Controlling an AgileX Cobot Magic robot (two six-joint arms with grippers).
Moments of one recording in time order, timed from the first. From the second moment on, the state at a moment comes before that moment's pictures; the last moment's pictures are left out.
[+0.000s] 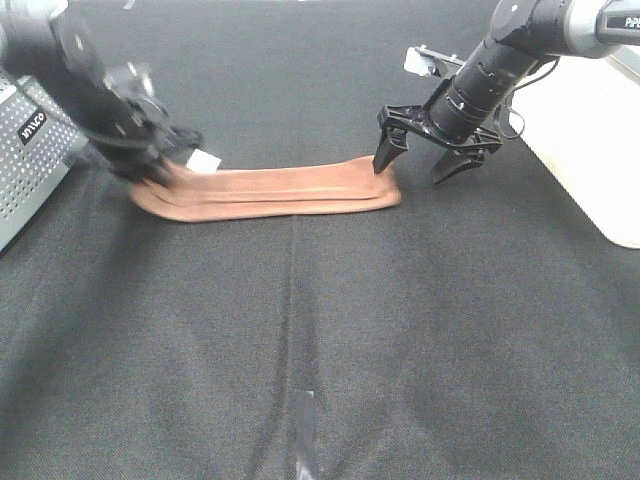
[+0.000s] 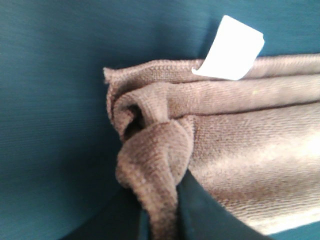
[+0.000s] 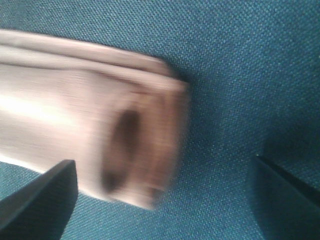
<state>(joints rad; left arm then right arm) -0.15 2.33 -1.81 -0.15 0.75 -0.13 0.18 2.42 -1.99 0.46 0.91 -0.19</state>
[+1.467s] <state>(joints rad) -0.40 2.44 -2.17 -0.46 0.74 -0.32 0.18 2.39 -1.99 0.45 1.01 -0.19</state>
